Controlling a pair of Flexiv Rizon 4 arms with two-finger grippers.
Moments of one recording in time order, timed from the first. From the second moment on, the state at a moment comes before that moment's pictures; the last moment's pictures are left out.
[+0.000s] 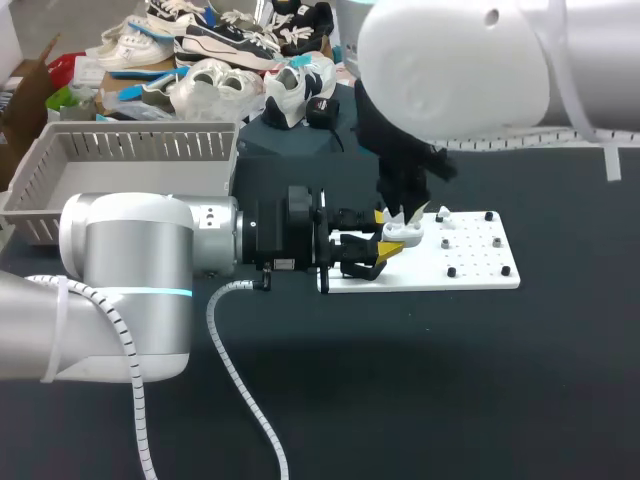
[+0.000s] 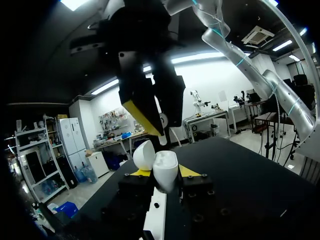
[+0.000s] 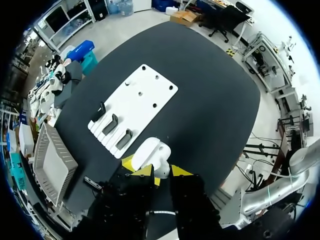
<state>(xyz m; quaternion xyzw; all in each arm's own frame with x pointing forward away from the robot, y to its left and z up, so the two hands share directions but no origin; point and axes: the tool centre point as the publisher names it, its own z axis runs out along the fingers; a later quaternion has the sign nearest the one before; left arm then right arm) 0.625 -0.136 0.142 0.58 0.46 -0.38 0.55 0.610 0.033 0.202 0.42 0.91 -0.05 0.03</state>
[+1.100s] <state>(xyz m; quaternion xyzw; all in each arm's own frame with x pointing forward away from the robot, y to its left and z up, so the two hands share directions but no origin) 0.625 -0.136 0.142 0.58 0.46 -0.38 0.55 0.606 0.021 0.193 0.41 0.91 0.00 0.05</state>
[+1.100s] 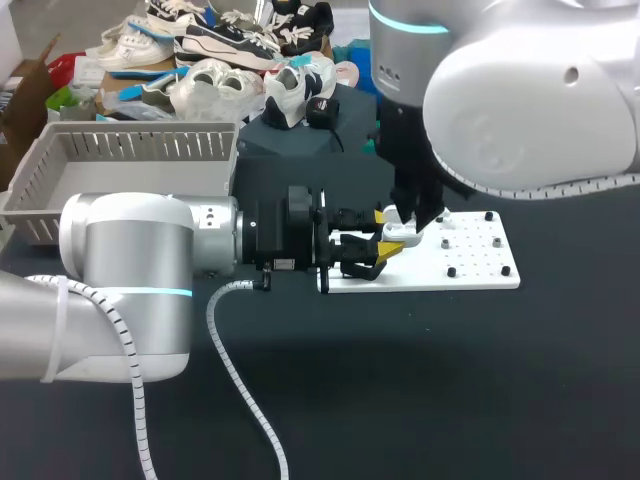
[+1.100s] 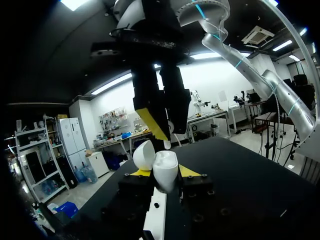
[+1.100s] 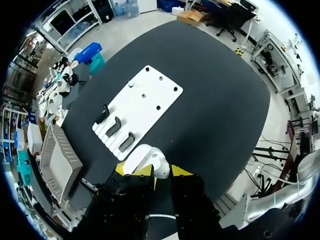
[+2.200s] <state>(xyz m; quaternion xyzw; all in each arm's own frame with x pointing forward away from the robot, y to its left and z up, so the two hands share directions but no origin) 0.625 -0.136 0.142 0.58 0.46 -0.38 0.55 0.612 0.024 0.189 0.40 0.91 0.01 0.05</state>
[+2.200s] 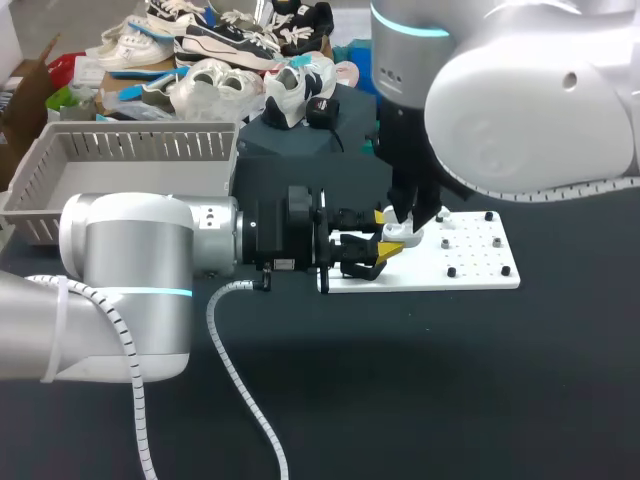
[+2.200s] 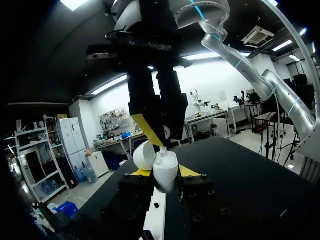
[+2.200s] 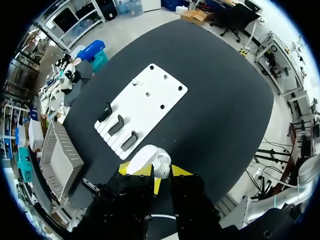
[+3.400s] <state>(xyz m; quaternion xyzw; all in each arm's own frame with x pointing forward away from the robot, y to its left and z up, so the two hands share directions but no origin) 0.625 -0.135 0.141 0.58 0.46 -0.38 0.55 0.614 0.025 0.182 0.39 0.92 0.01 0.05</state>
